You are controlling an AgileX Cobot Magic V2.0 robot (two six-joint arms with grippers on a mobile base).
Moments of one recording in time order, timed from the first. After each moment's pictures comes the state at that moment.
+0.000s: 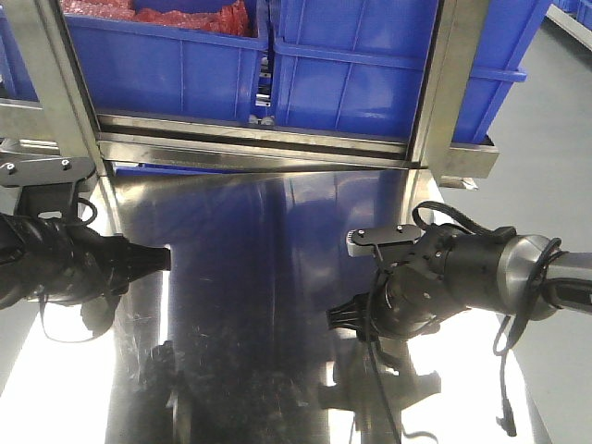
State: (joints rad) left arm -0.51 1.36 -0.93 0.47 0.74 -0.94; right arm 0.52 1.82 -1.01 -0.37 0.53 0.69
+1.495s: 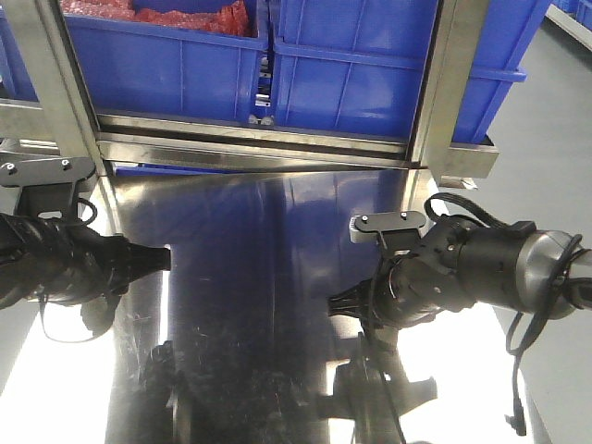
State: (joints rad) left arm -0.51 1.36 -0.93 0.47 0.74 -0.94; right arm 0.52 1.77 -1.01 -0.38 0.51 0.69
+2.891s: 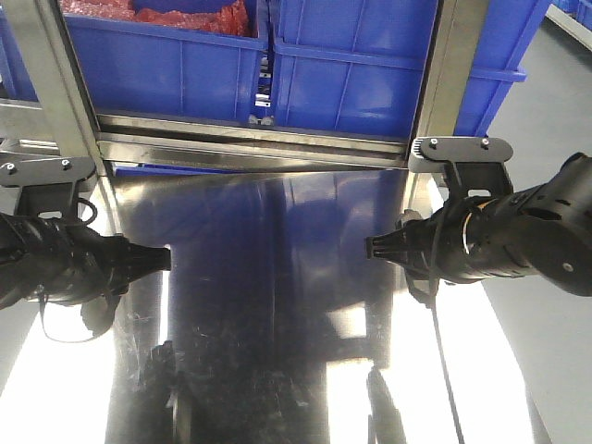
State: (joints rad) left arm -0.51 1.36 -0.93 0.47 0.74 -0.94; right arm 0.52 1.39 -1.01 -0.38 0.66 0.70
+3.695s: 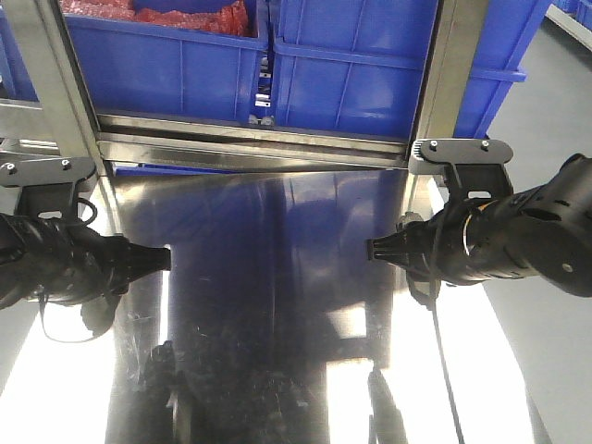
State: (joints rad) left arm -0.51 1.36 -0.93 0.47 0.74 -0.94; right arm 0.52 1.39 -1.01 -0.38 0.67 0.70
